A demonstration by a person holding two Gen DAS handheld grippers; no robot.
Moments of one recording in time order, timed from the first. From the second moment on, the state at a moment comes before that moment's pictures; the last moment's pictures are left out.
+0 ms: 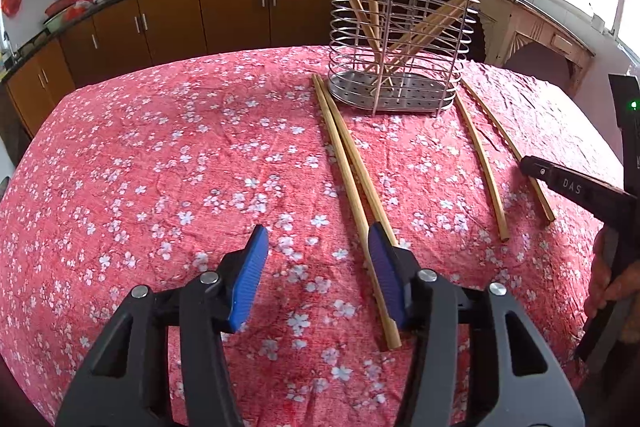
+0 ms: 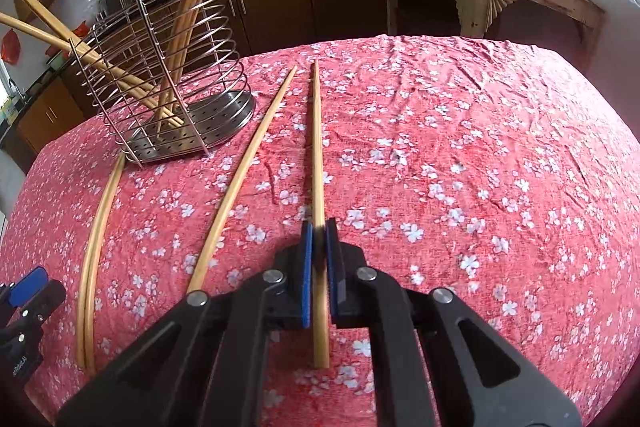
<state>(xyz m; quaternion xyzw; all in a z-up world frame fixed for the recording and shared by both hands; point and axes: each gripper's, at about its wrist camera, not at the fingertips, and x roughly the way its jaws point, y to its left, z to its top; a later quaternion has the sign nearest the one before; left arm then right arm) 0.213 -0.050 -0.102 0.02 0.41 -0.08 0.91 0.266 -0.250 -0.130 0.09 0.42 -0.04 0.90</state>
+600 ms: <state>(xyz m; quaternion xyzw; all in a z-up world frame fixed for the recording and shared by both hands) 0.238 -0.048 -0.115 0.02 0.44 -0.05 0.90 0.269 -0.251 -0.130 0.06 0.42 -0.03 0.90</state>
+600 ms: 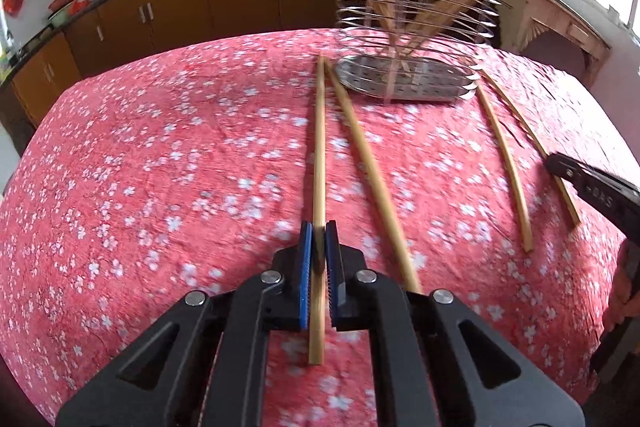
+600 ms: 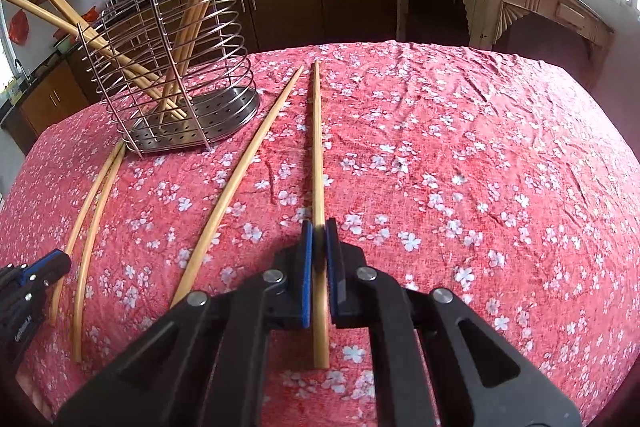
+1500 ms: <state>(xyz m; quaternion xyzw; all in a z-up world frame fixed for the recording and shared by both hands) 0.250 0.018 -0.115 -0.03 0.42 -0.05 0.90 0.268 -0.284 -0.130 0.09 0.42 -0.07 0.90</state>
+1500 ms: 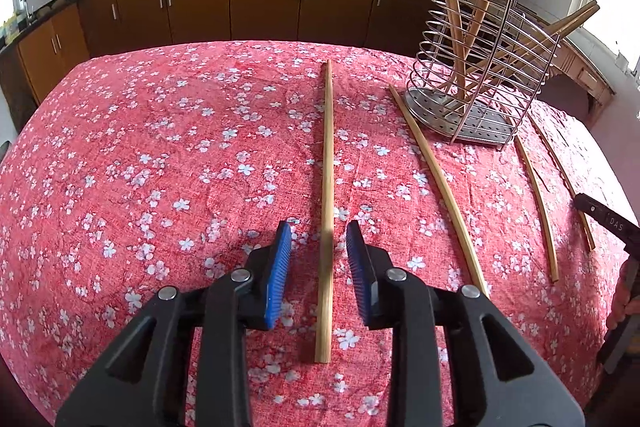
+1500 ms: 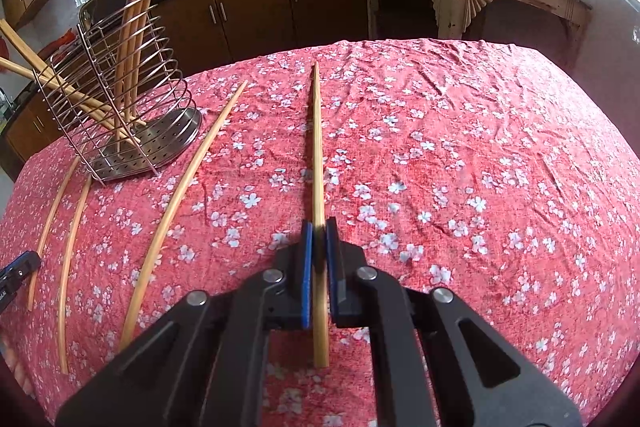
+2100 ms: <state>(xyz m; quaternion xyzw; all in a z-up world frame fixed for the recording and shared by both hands) 0.245 0.006 -0.114 0.02 0.43 -0.04 0.90 0.260 -0.275 -0.129 0.06 0.42 -0.06 0.90</state>
